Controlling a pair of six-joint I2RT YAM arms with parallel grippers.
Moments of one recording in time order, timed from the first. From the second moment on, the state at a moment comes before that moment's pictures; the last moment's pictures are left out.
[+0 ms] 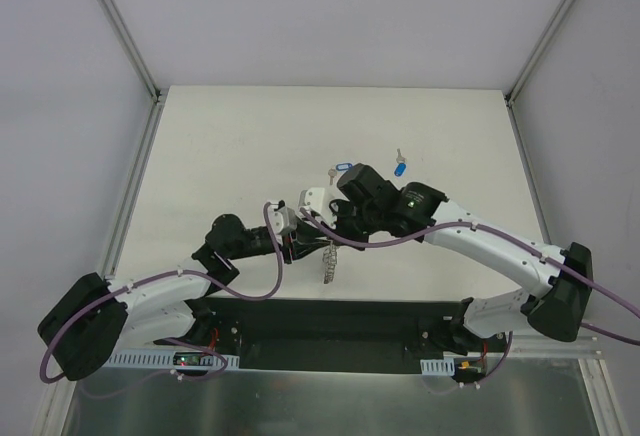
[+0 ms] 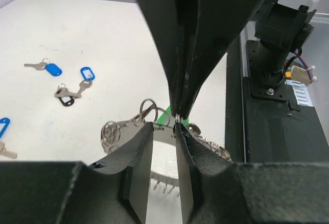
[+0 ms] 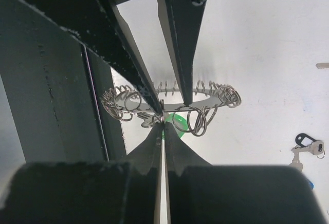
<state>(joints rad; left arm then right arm) -0.75 1.03 0.29 0.80 0.65 -0.06 1.02 1.36 1.26 -0.83 -0.24 -0.38</state>
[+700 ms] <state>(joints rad) -0.75 1.08 0.24 0.97 0.73 -0.13 1.03 1.32 1.23 -0.80 -0.25 -0.38</state>
